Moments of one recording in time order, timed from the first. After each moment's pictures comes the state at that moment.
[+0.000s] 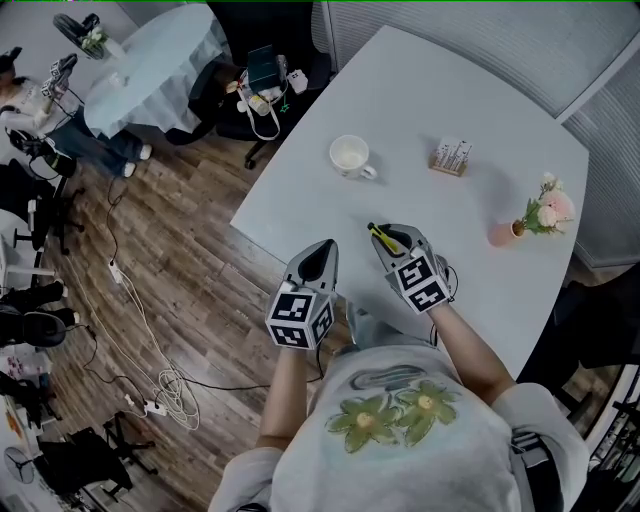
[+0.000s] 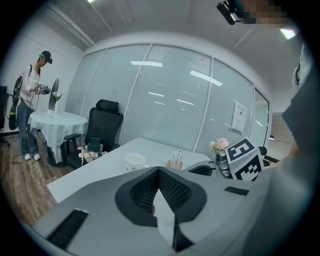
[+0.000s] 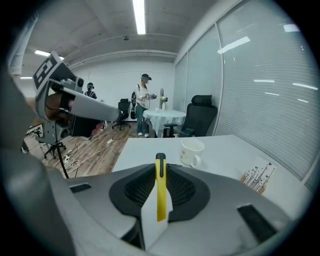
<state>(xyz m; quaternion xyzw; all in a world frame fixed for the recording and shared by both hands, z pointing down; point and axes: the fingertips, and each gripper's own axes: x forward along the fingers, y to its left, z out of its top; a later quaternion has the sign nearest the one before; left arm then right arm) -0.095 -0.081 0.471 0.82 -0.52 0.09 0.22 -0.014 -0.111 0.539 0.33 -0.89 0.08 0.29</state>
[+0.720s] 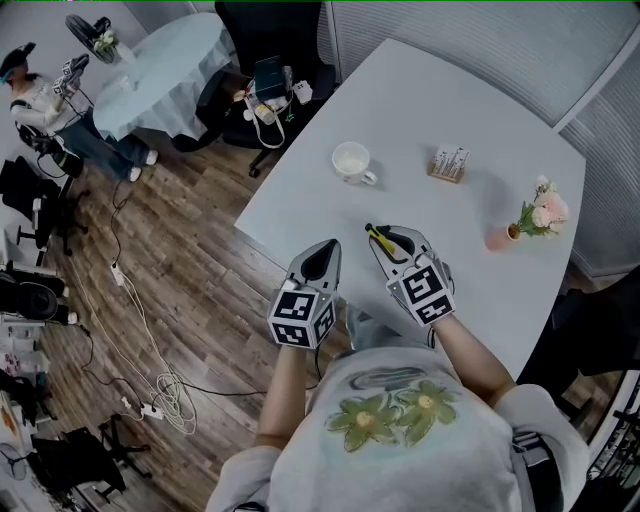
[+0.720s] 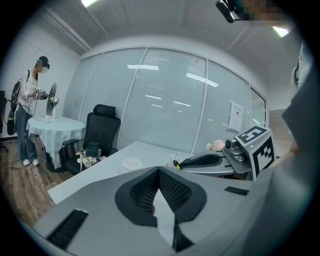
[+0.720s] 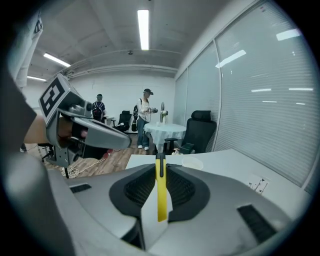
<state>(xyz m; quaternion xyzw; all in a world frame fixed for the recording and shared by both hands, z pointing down) -0.088 -0.071 0.450 0.83 -0.51 0.09 0.20 -0.022 -0.091 0.467 0.34 -0.91 0.05 0.22</state>
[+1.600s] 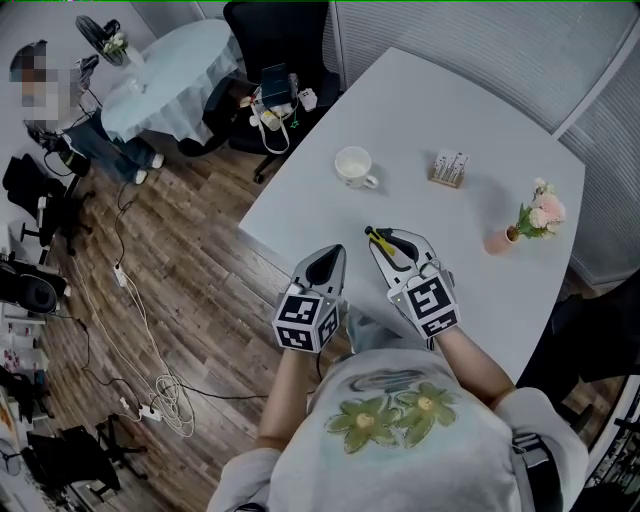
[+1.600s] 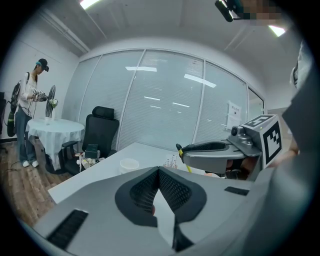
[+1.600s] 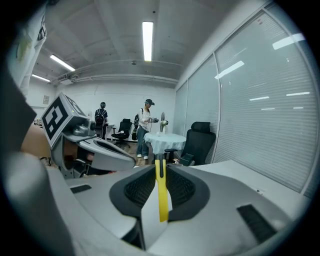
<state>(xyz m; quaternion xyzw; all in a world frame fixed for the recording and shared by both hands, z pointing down) -0.076 -0.055 0.440 0.83 -0.51 0.08 0.19 -0.021 -0.071 0.416 0.34 -0.92 0.02 0.17</state>
